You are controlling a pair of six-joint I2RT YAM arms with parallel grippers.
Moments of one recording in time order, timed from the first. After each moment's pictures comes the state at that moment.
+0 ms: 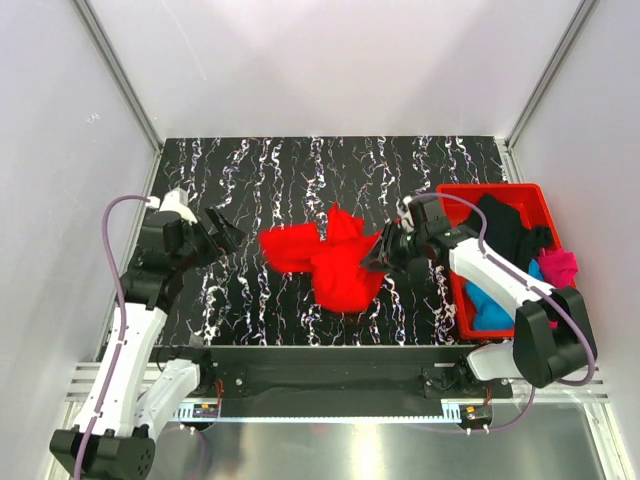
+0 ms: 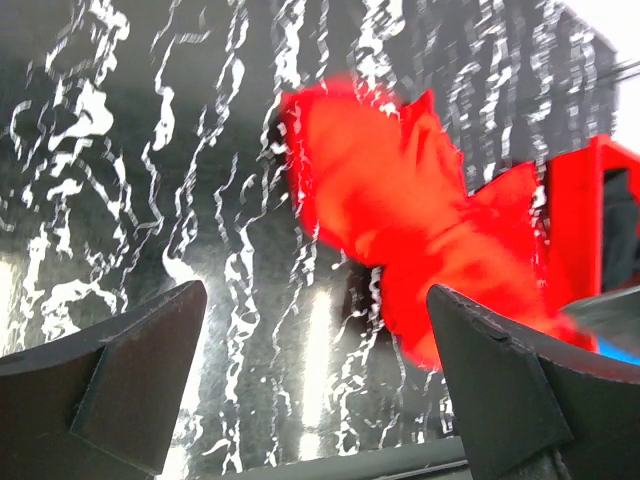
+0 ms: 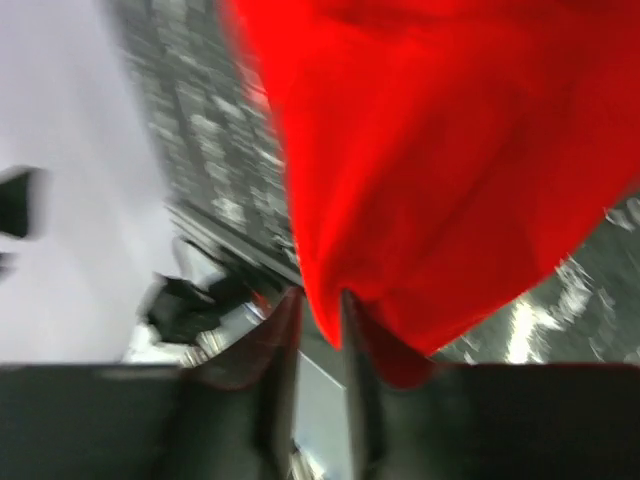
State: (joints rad) left arm -0.12 0.78 0.88 -0.65 0.13 -0.58; right arm 0.38 1.34 0.91 -0.36 -0.56 0.87
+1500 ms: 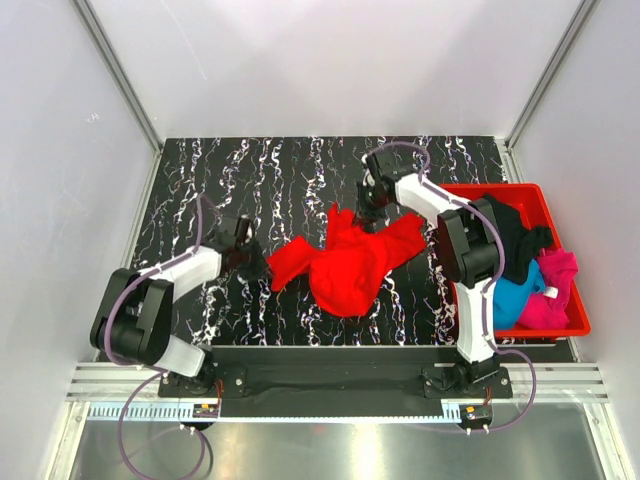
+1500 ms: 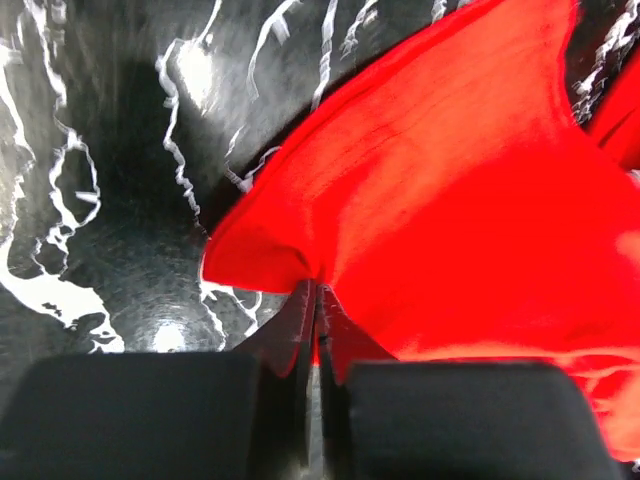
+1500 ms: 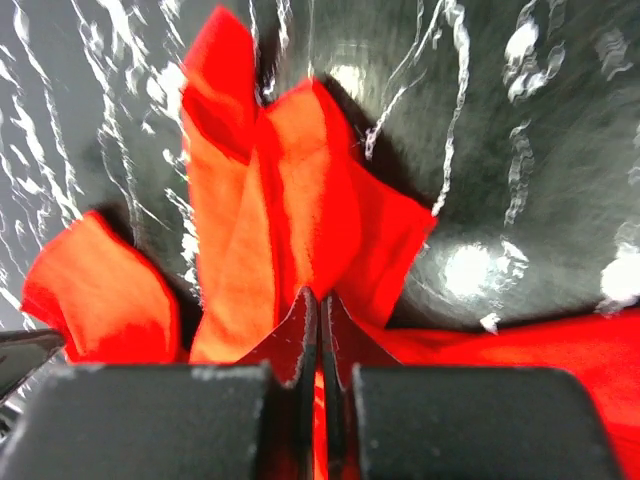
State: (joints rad) left arm -0.29 1.46 0.68 -0.25 0.22 -0.72; right arm 0.40 2.13 1.60 -0.53 -0.27 0.42
